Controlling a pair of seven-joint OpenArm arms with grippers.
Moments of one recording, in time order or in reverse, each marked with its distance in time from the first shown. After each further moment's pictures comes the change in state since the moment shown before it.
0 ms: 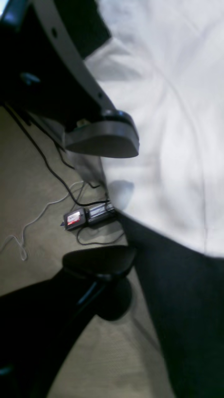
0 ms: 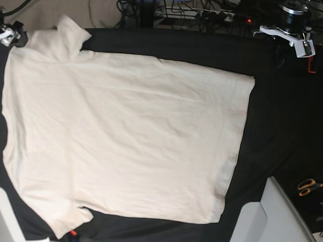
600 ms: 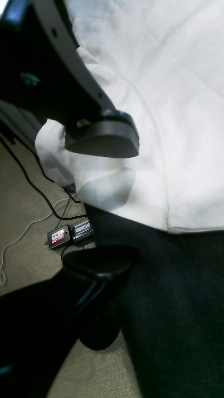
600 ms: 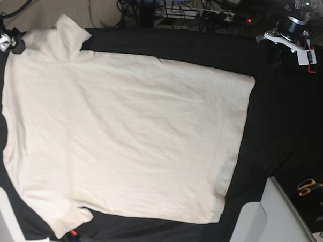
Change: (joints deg) left arm -4.9 -0.7 -4.2 -3.5 -6.7 -5.5 14.9; right arm 1.3 2.9 -2.5 -9.8 1.4 0.2 6.7
